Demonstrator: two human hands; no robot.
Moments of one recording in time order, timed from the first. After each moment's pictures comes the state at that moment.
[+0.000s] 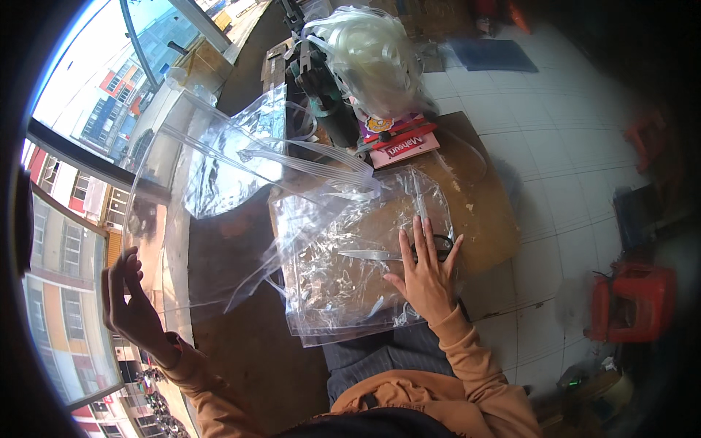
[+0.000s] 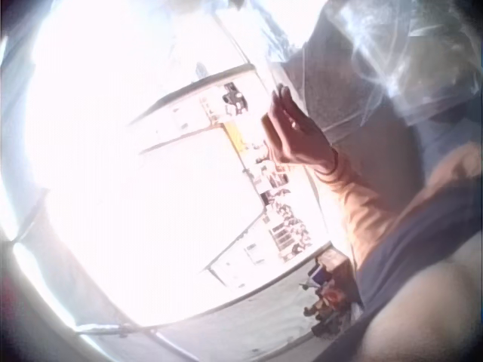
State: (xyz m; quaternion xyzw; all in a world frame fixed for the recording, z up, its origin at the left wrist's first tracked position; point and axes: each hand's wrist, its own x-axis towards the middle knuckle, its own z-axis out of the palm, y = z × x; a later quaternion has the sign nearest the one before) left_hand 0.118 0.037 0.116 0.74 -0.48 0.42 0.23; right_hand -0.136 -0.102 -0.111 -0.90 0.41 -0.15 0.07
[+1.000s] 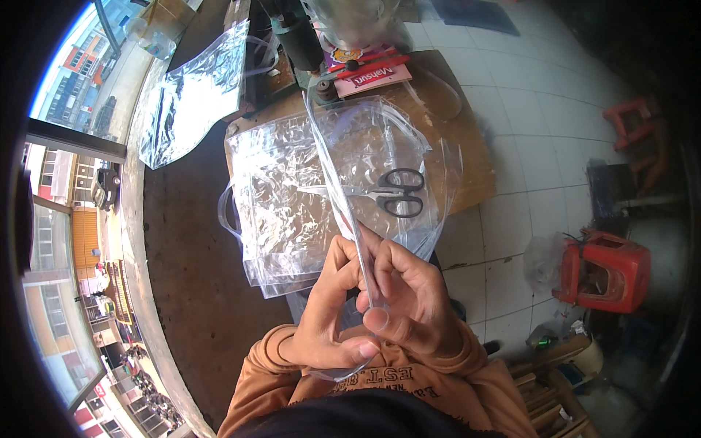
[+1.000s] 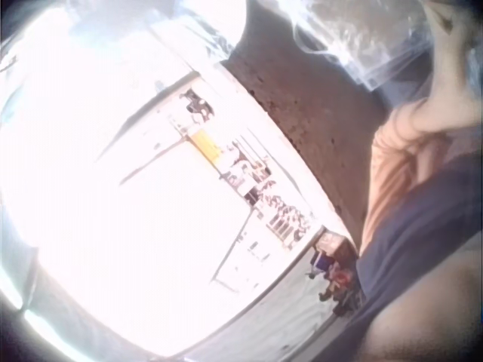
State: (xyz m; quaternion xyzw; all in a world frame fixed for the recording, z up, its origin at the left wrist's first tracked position) left_hand -0.040 0.008 -0.001 0.44 -0.56 -0.47 0.52; right_hand -0.176 -0.046 -0.002 -0.41 0.19 -0.32 0.83
